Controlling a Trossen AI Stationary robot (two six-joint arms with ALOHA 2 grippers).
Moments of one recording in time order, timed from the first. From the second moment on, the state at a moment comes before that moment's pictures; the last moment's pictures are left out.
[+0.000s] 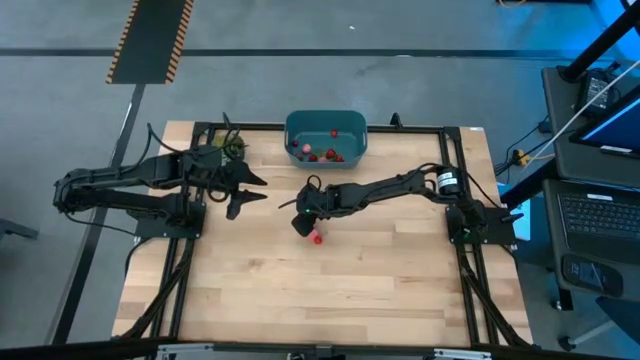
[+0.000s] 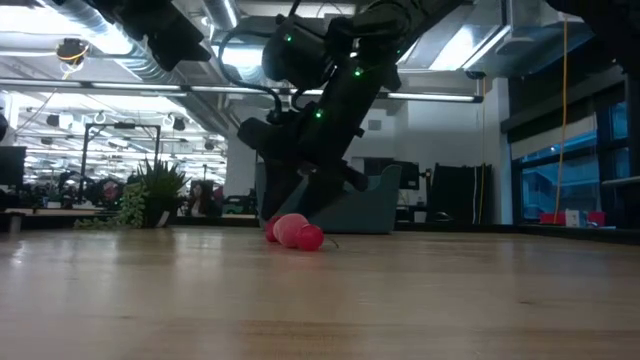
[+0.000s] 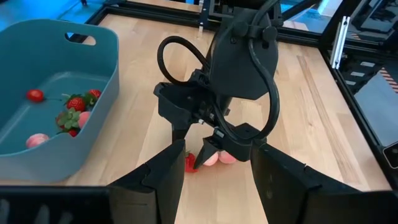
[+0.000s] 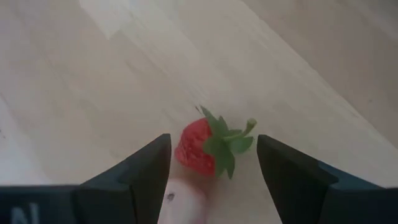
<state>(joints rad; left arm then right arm) 0.19 0.75 0.73 -0.46 0.13 -0.08 0.01 2.17 1.54 -0.40 0.22 0.68</state>
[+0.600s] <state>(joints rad) 0.19 0.75 0.73 -0.46 0.13 -0.08 0.01 2.17 1.54 -0.39 0.21 0.70</state>
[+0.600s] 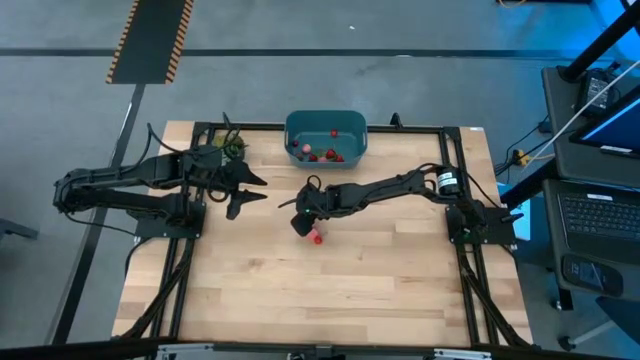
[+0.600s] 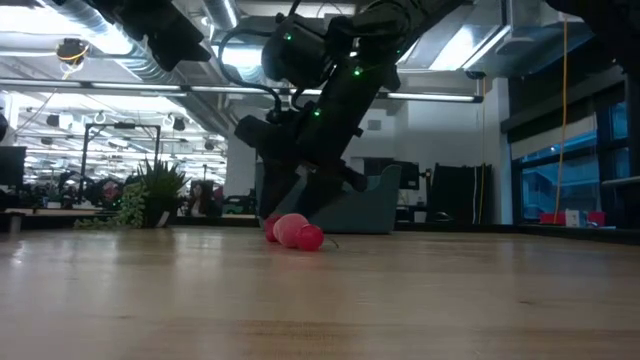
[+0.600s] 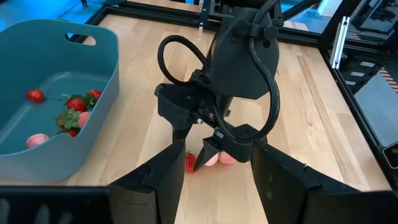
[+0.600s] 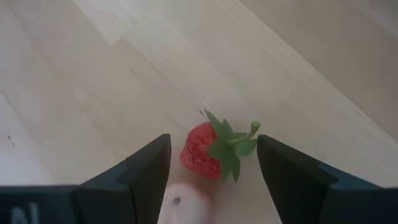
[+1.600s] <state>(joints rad) 0.19 0.75 0.73 -0.46 0.12 -0.07 -0.01 2.22 1.55 -0.37 0.10 0.70</state>
